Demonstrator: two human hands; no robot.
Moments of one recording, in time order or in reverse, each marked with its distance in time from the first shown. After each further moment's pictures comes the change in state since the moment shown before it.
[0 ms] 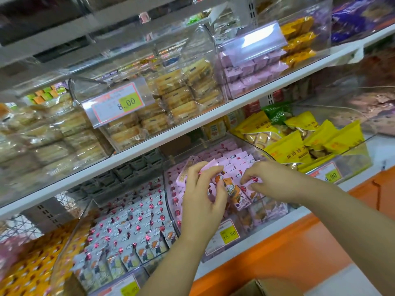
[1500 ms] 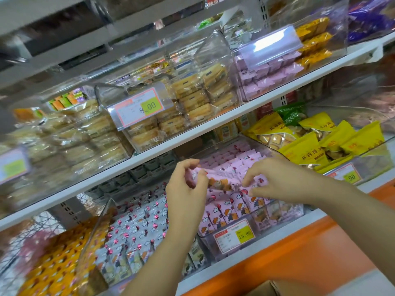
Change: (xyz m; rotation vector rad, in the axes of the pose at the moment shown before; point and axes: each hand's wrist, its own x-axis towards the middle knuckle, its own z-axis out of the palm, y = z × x) left_hand 0.023 0.012 -0.051 -0.066 0.029 -0.462; right_hand -0.010 -0.029 -0.012 0.022 0.052 -0.161
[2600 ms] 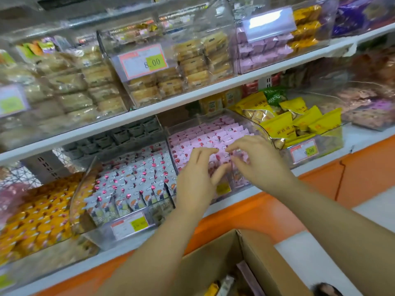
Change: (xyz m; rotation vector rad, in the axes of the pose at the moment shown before) left_hand -0.055 -0.010 0.013 0.356 -0.232 0.210; right_hand -0.039 -0.028 0.040 0.034 0.465 -0.036
